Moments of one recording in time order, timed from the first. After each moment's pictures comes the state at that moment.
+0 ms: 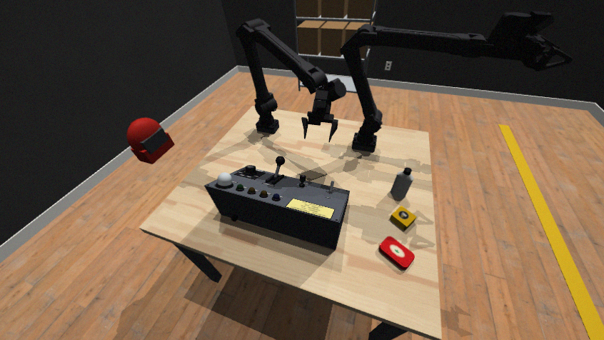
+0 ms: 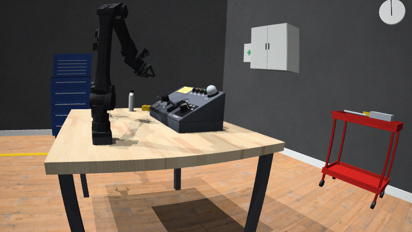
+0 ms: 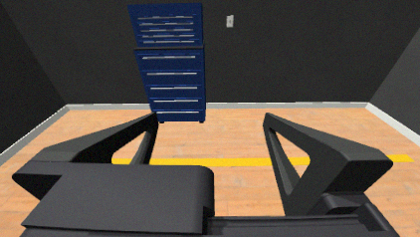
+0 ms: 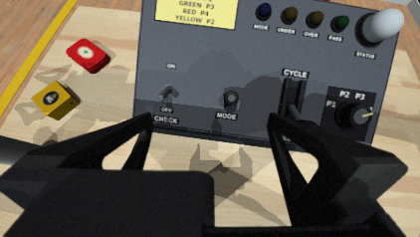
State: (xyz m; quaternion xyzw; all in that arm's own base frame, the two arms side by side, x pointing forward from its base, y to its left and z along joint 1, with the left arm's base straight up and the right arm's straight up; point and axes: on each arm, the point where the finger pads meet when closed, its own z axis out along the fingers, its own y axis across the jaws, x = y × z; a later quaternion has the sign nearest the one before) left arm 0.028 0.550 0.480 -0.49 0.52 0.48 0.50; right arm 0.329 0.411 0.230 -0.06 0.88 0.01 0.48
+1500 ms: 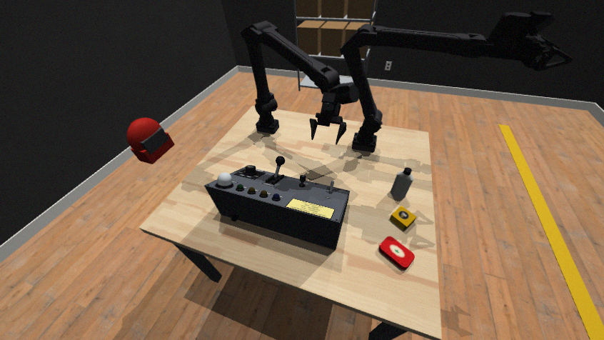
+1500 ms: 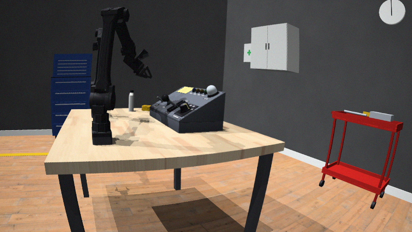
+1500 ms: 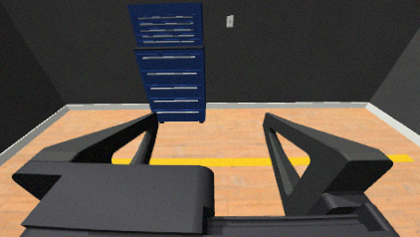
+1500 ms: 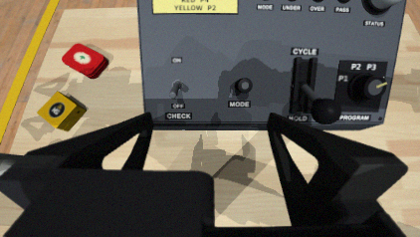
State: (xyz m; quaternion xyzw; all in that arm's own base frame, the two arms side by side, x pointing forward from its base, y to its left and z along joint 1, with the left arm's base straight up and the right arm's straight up) left arm 0.028 0.550 0.480 -0.49 0.52 0.48 0.50; right arm 0.325 0.439 0.225 0.00 0.89 0.00 0.45
